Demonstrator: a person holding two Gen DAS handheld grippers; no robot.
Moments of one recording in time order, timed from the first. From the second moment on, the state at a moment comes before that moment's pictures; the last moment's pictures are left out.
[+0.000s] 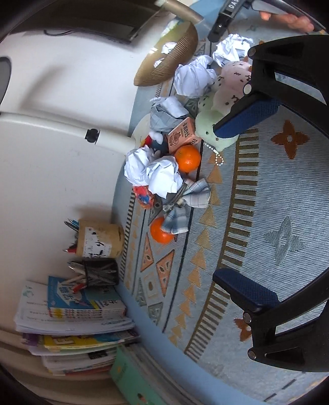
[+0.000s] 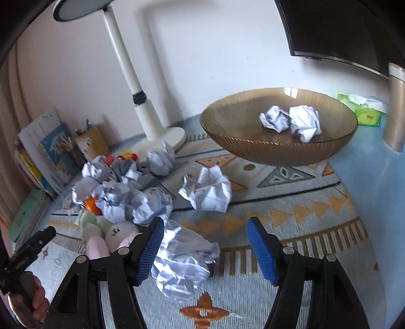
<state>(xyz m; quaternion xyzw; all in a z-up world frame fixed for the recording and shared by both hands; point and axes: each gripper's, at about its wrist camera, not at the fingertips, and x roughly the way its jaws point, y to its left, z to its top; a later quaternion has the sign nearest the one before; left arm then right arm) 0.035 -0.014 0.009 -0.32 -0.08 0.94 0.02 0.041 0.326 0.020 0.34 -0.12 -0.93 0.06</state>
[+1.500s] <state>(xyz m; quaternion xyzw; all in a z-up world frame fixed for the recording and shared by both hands) 0.003 0.071 0.008 -0.50 0.04 0.85 0.18 0.017 0.229 0.017 0.46 0.05 -0.87 0.19</state>
